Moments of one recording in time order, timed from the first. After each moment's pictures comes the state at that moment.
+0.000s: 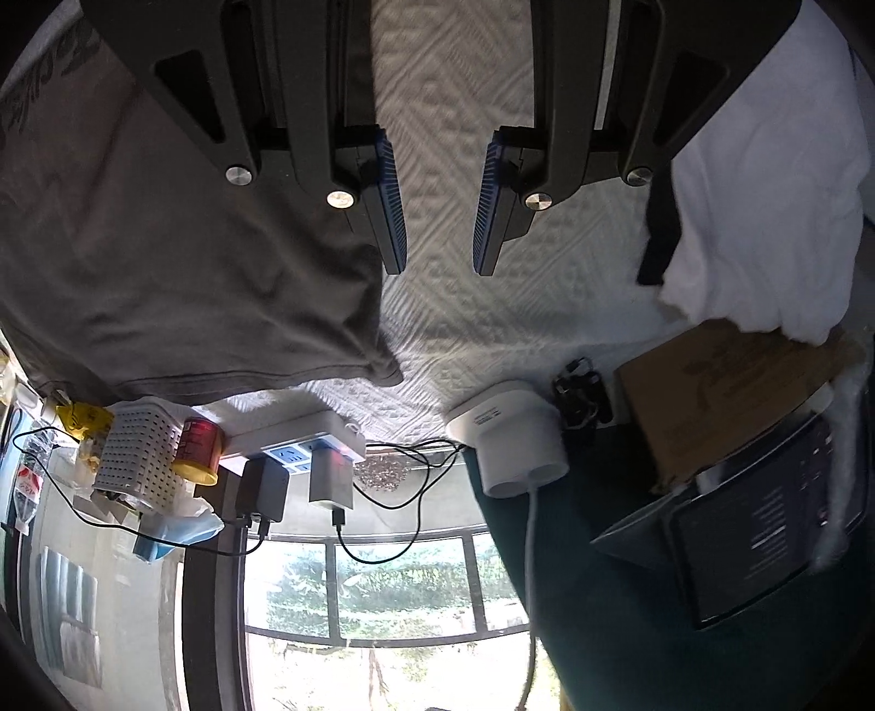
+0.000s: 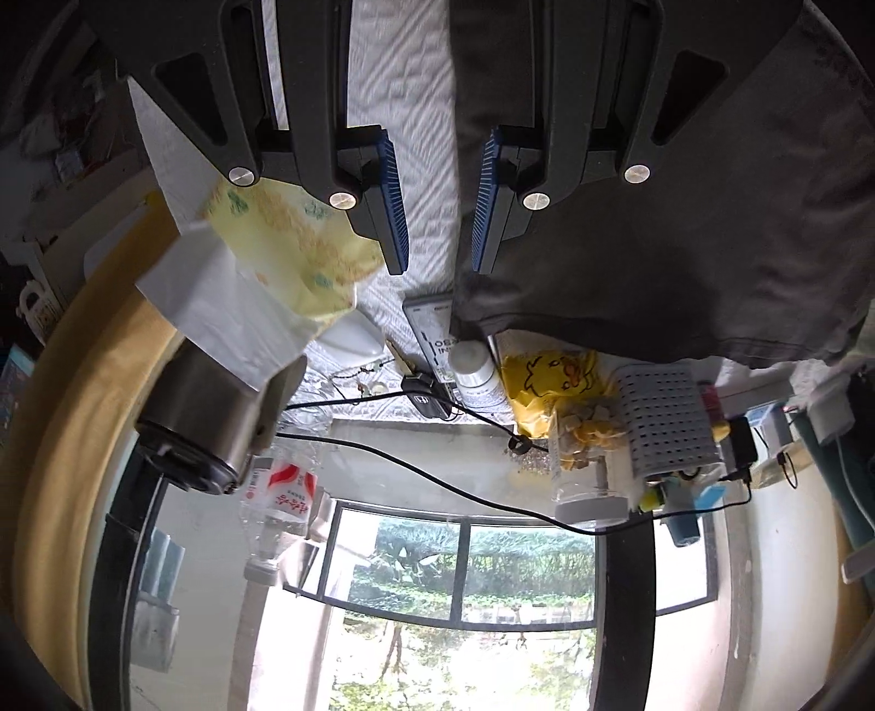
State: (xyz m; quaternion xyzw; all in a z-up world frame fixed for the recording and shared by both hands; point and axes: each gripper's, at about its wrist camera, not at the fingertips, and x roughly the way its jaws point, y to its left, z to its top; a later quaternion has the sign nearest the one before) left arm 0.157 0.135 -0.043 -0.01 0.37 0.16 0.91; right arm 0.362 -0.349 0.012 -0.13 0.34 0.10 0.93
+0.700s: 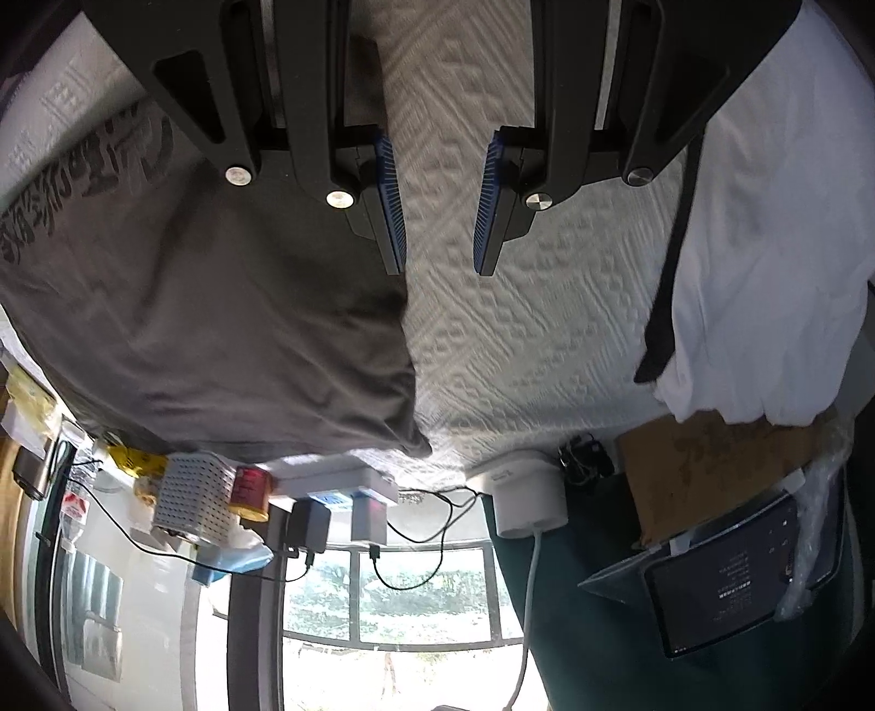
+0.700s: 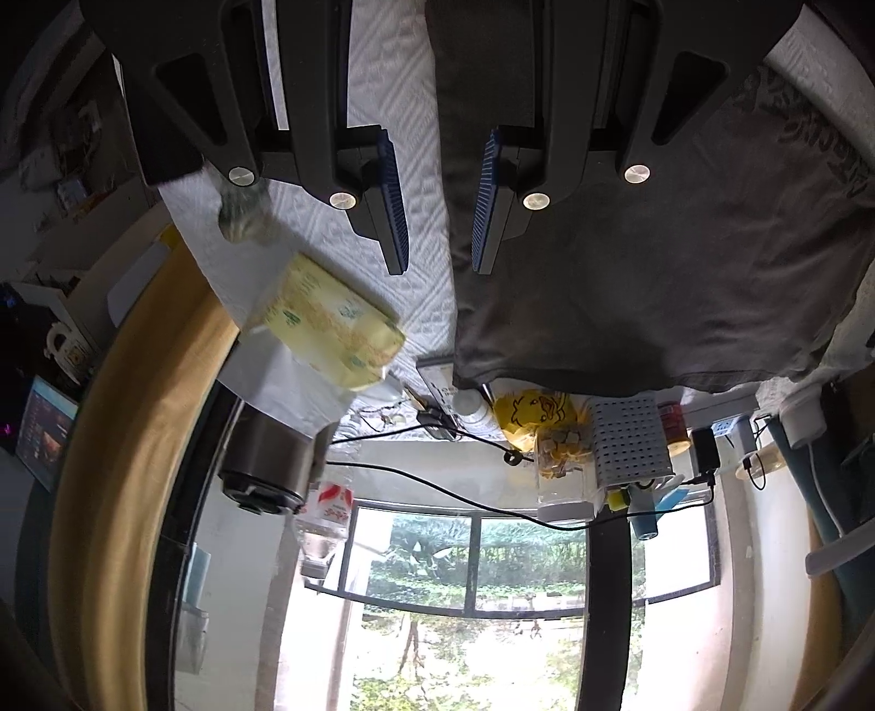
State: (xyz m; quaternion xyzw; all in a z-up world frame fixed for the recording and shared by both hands) left arm 0.080 0.113 -0.064 -0.03 0.38 0.12 0.92; right arm 0.269 -0.373 0.022 -0.11 0.33 0.08 0.93
